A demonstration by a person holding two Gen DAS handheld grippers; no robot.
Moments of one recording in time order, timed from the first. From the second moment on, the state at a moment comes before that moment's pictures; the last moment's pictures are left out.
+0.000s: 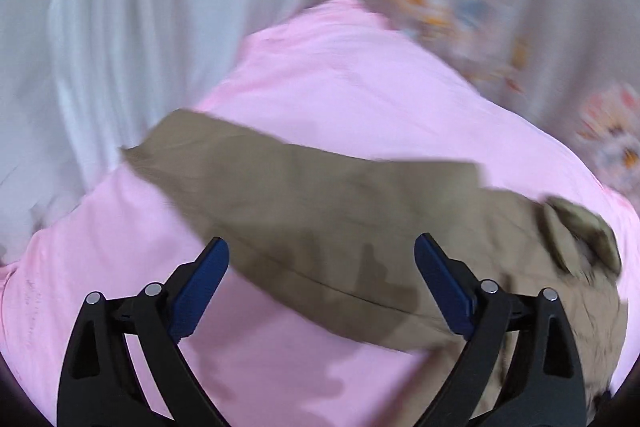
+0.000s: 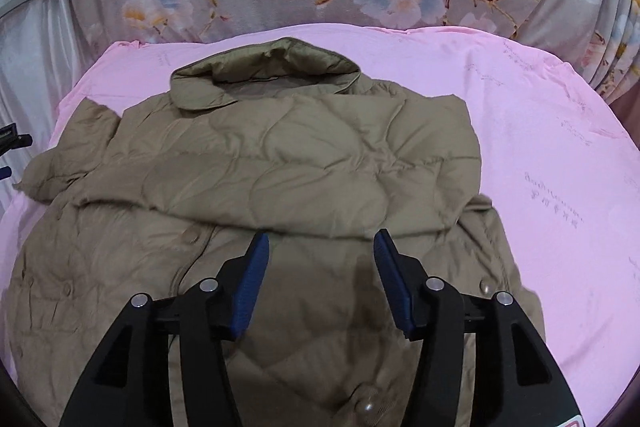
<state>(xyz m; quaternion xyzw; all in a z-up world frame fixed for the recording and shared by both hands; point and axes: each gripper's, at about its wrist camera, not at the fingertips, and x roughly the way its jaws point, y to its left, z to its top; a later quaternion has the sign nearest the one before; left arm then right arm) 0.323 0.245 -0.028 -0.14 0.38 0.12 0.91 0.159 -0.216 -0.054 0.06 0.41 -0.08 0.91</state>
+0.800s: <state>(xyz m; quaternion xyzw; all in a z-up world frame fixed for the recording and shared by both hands) 0.347 0.319 0.003 -0.26 0.34 0.09 0.90 0.144 -0.201 -0.079 0.07 0.43 -0.11 0.90</state>
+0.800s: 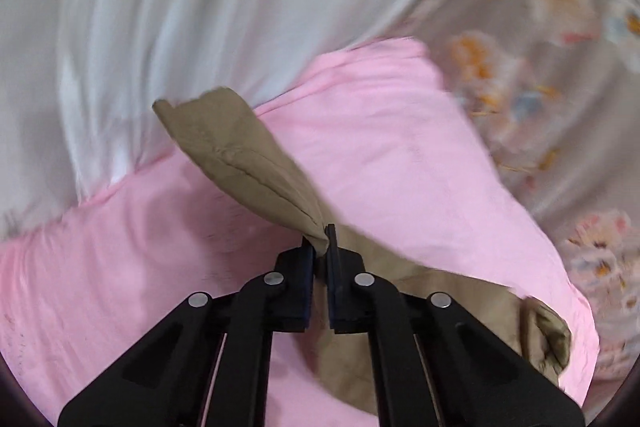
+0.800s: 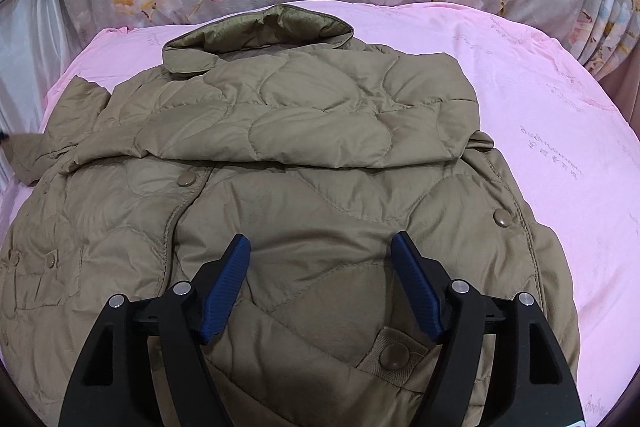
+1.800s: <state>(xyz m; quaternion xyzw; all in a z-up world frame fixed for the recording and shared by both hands) 0.254 -0.032 0.006 -0.08 0.39 -0.21 0.89 0.120 -0.262 -0.049 0.23 0.36 -0.08 0.90</state>
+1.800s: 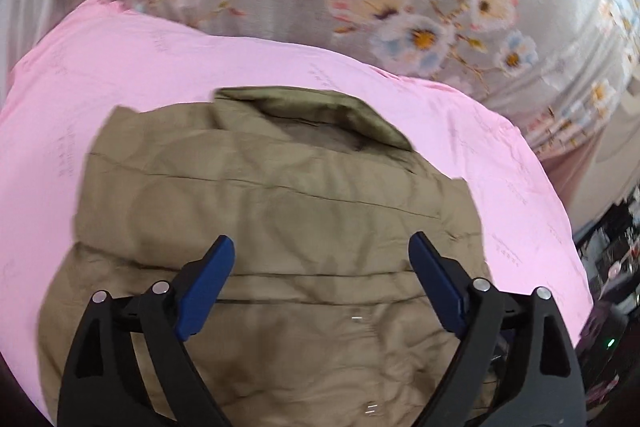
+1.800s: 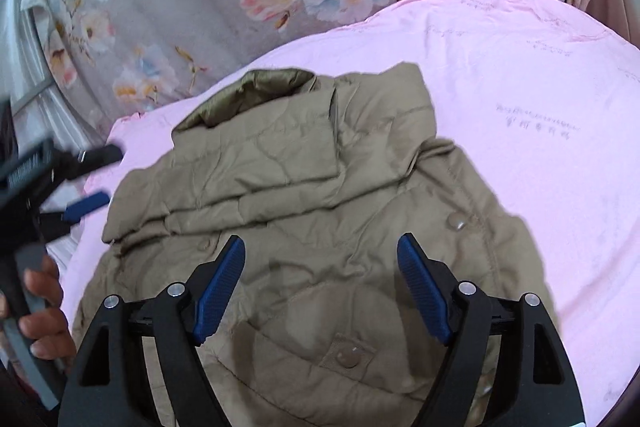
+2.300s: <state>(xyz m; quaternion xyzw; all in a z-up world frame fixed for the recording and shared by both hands) 0.330 0.141 -0.070 -0.39 0.47 -0.15 0.78 0.217 -0.303 -0.060 0.28 0.40 -0.06 0.87</state>
